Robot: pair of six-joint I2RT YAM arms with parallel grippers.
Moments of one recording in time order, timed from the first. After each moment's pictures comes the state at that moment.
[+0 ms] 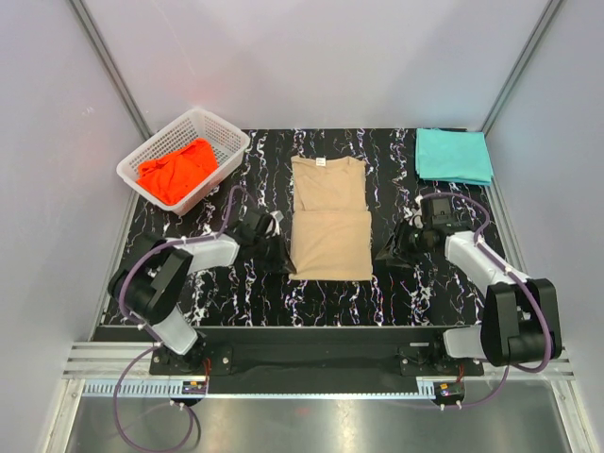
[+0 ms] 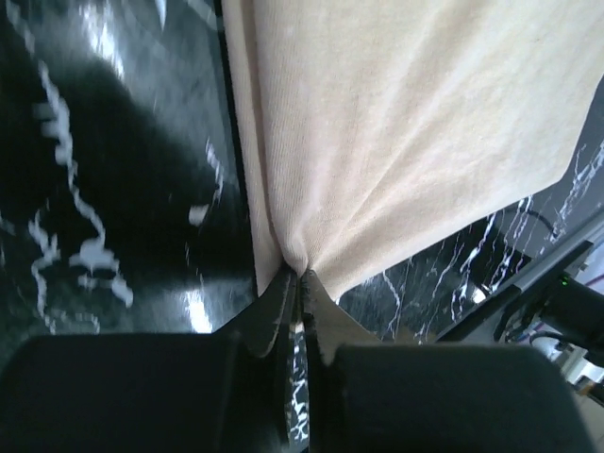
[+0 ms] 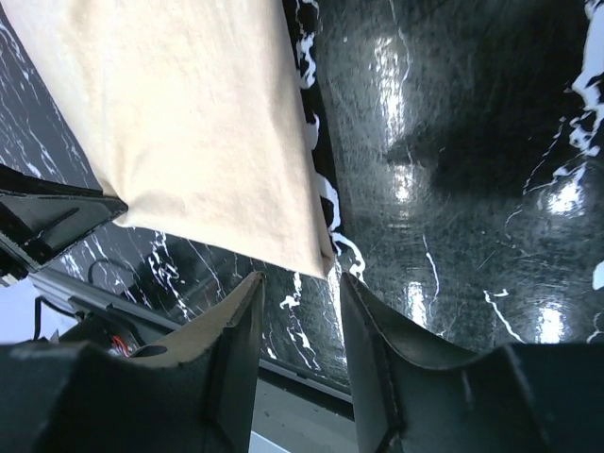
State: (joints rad) left arm -0.54 1.66 0.78 -0.12 0.40 -0.69; right arm 0.12 1.35 0.77 -0.52 -0.42 0.53
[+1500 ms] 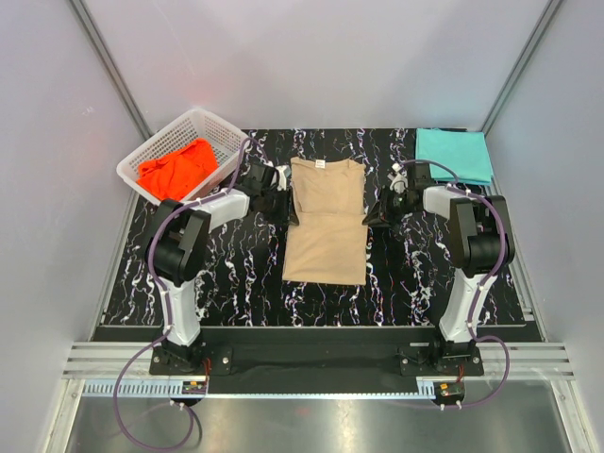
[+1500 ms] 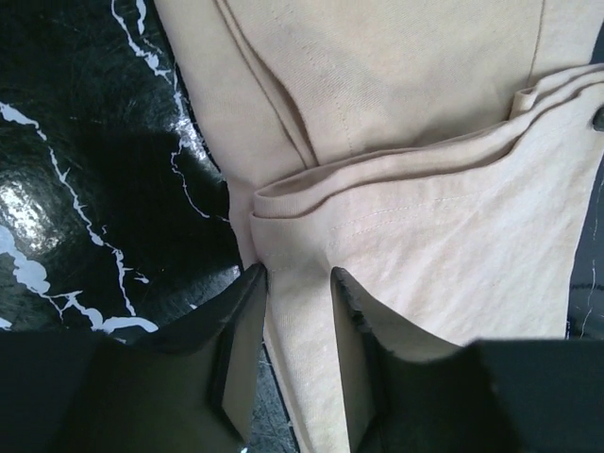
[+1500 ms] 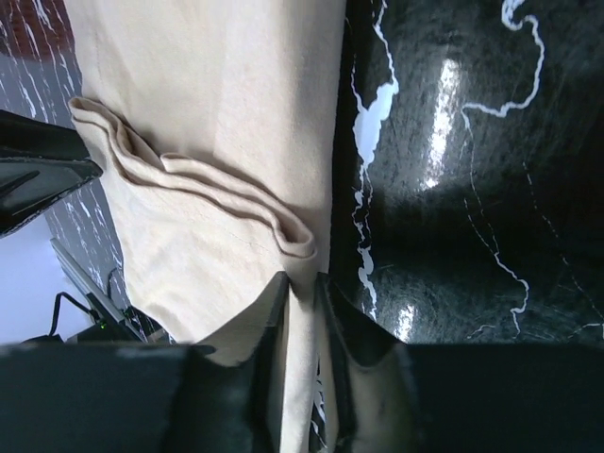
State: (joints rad) left arm -0.41 1.96 1.27 -0.25 0.37 -0.37; right arm 0.08 1.98 1.19 -0.28 -0.68 0.35
